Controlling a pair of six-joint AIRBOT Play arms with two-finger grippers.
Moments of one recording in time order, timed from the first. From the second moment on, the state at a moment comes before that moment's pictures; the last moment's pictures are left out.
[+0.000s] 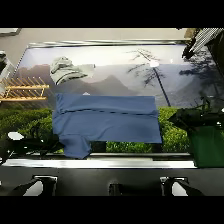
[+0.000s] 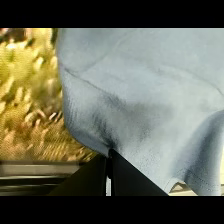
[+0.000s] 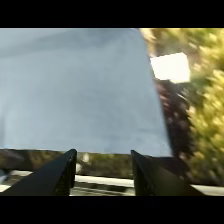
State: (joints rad) left arm 0.31 -1.07 0.41 0.93 -1.11 -1.43; right arm -0.39 -1.11 0.93 -1.01 1.37 1.42
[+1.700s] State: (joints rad) left arm 0.31 -0.87 0.71 1.16 -1.51 -1.60; right arm -0.39 -0.94 0.58 -1.02 1.43 1.40
